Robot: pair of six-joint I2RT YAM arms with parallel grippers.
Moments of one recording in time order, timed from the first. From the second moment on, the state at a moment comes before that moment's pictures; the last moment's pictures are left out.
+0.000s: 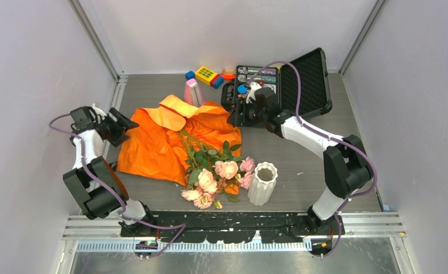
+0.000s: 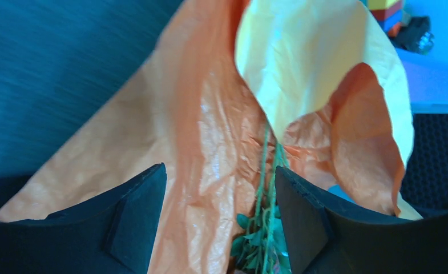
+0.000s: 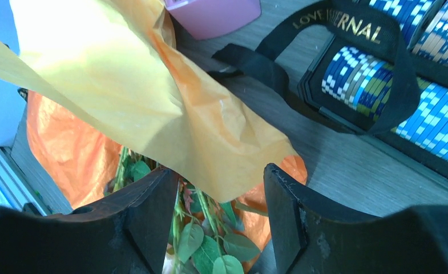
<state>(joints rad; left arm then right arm) 0.52 1.47 1.04 -0.49 0.61 -0.39 0.52 1.66 1.18 -0.06 -0.25 0.41</state>
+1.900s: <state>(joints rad) 0.33 1.60 1.18 -0.74 0.05 -0.14 0.68 1.72 1.13 0.03 -0.29 0.33</state>
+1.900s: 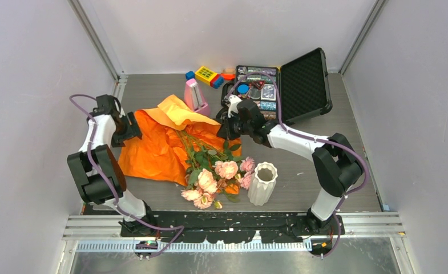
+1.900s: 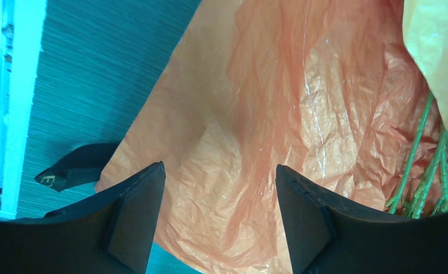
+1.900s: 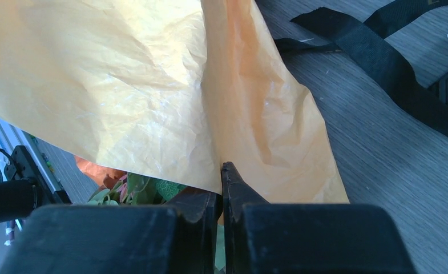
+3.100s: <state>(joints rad) 0.32 1.89 1.40 -0.77 -0.09 -0.03 0.68 1.71 1.13 0.03 -0.22 0.33</state>
